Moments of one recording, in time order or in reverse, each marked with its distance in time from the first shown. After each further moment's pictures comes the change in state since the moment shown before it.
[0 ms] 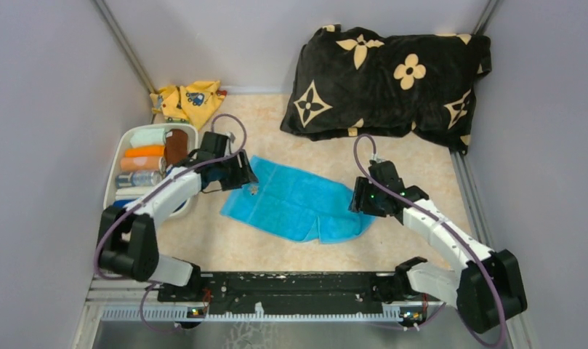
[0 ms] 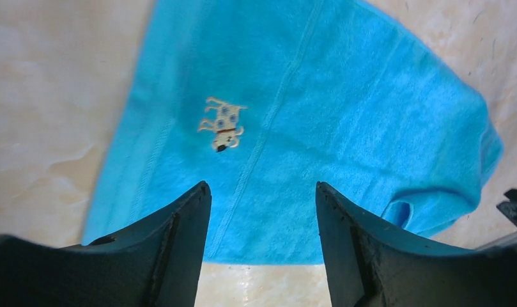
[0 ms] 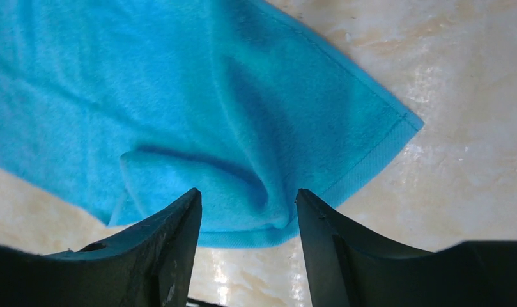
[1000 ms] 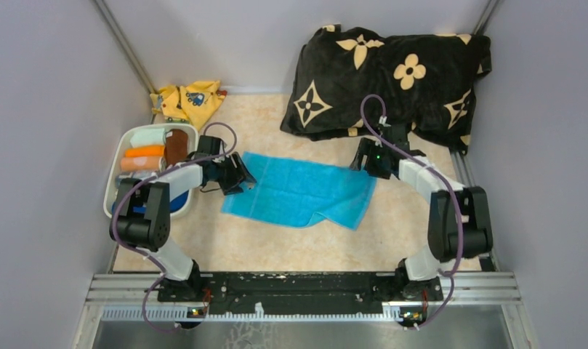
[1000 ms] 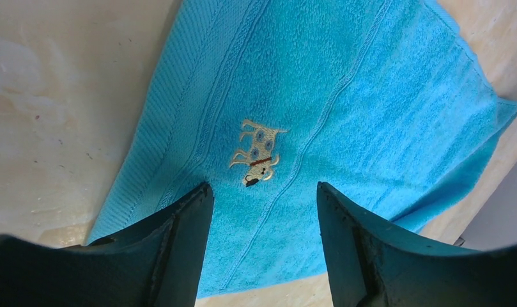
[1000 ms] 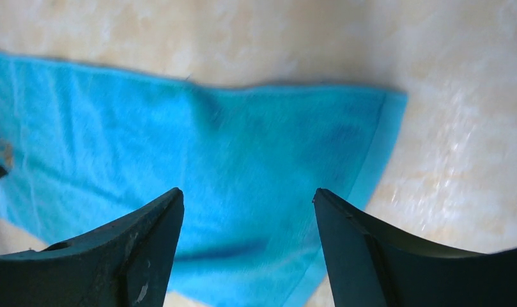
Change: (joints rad) left arm 0.108 0.294 -0.017 0.187 0.154 -0.126; right arm -0.269 0.545 0.301 0.295 -0.161 -0.117
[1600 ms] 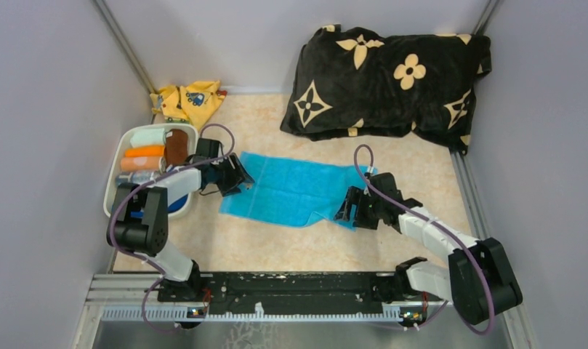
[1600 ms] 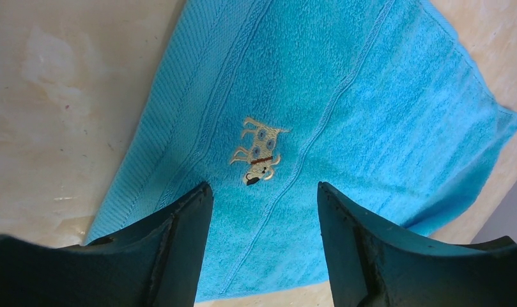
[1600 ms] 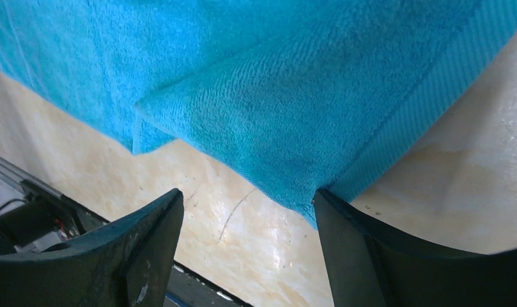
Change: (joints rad) left arm 0.000 -0.040 -0.047 0.043 -0.040 -0.021; right arm 0.237 -0.455 -0.507 0.006 -0.123 0.210
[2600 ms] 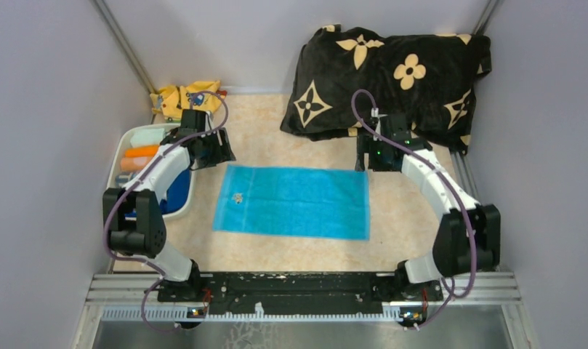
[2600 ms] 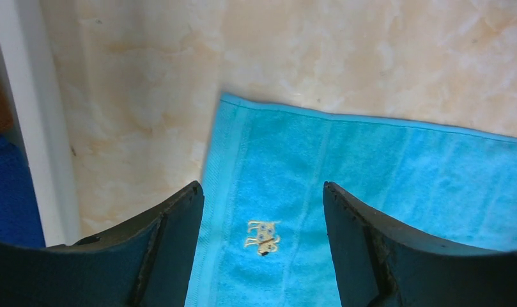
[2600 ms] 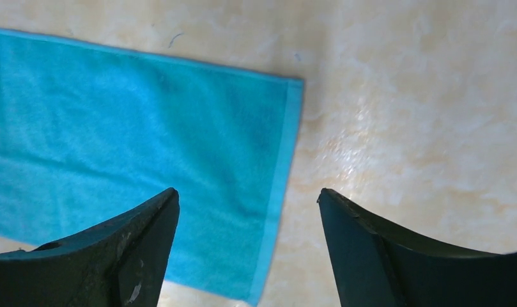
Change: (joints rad) left arm 0.054 -0.056 0.304 -0.280 -0.175 0.318; right arm -0.157 0.232 0.620 -0.374 0.255 -0.388
